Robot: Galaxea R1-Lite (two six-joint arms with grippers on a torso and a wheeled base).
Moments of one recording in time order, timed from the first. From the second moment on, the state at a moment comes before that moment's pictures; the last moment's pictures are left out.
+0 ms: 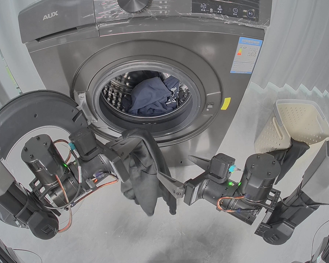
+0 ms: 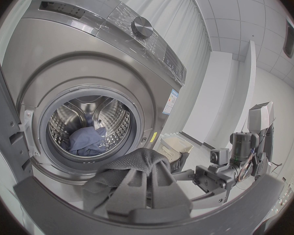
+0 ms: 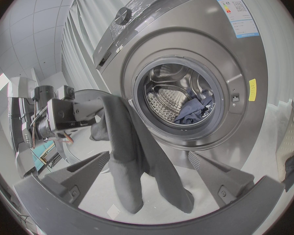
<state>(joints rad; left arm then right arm) -0.54 1.80 -0.43 -1.55 -0.23 -0.15 0.83 2.00 -0.58 -1.40 -0.06 0.17</state>
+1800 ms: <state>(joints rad) -0.53 1.83 -0.56 -1.55 -0.10 -0.17 0.68 2.23 -0.82 -1.40 -0.05 0.10</state>
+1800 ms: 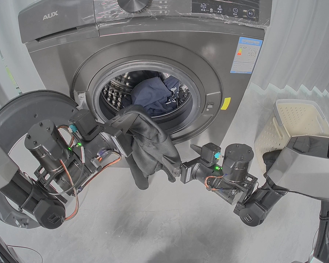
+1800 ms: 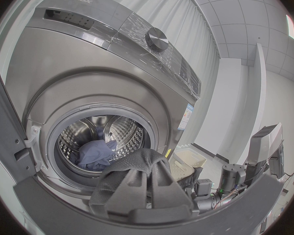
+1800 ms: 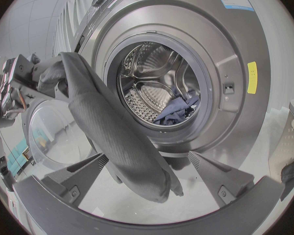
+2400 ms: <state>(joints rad) -0.53 1.84 -0.58 -1.55 -0.09 -0.17 0.71 2.29 -0.80 -1.39 -0.02 0.08</state>
